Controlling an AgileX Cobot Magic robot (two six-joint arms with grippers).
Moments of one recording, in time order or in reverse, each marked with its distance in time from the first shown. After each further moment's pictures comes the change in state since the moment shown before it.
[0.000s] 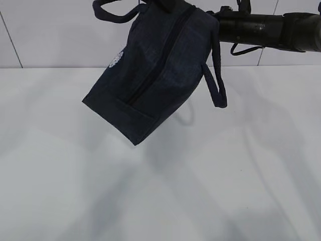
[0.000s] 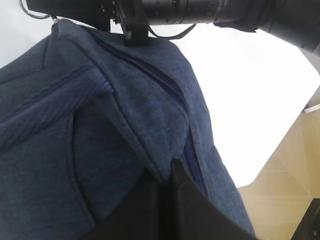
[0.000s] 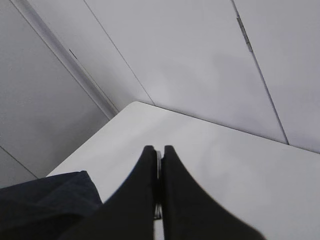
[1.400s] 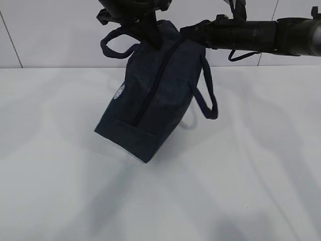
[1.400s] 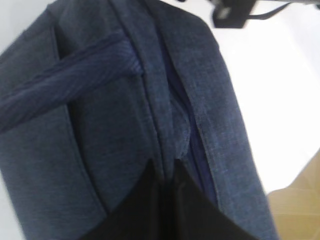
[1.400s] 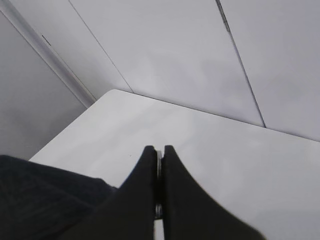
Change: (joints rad) left arm 0.069 0.166 -0.011 0.021 -0.007 -0.004; right arm 0.021 0.011 0.008 -0.025 -0.076 -0.011
